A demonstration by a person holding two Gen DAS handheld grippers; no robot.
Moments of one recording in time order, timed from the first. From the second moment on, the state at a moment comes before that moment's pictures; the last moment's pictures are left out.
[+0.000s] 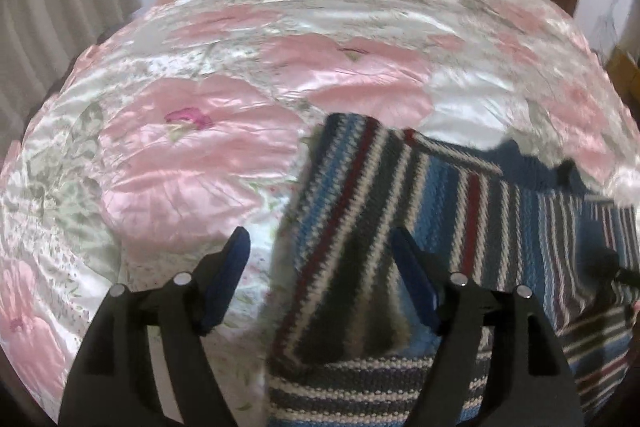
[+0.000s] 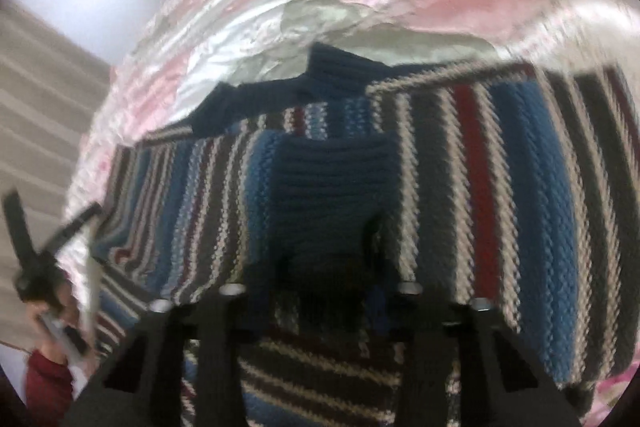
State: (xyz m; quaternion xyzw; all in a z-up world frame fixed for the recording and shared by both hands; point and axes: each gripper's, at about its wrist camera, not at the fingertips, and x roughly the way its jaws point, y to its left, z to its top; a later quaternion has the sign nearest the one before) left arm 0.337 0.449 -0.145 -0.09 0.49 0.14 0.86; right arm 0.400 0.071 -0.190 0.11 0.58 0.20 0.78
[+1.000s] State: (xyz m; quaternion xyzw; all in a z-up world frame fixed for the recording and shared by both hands) left arm 0.329 0.397 -0.140 -0.05 0.50 0.09 0.86; right arm 0.379 0.020 -0.171 0.12 0.59 0.15 0.79
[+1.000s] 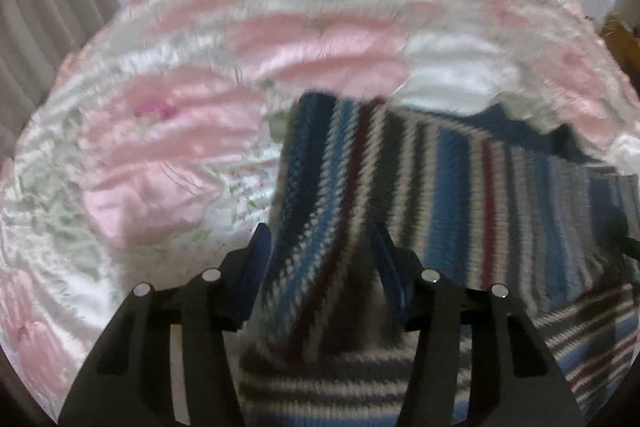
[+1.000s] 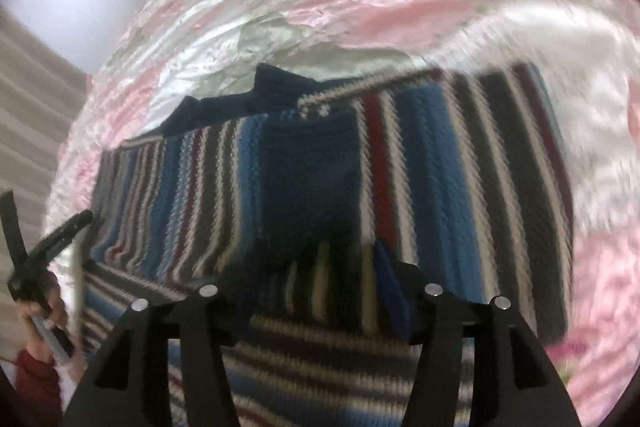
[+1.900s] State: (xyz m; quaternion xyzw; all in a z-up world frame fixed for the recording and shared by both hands) left arm 0.303 0.343 -0.168 -0.03 0.53 0.02 0.84; right arm 0.360 0.023 -0.180 0.16 0.61 0.15 0.76
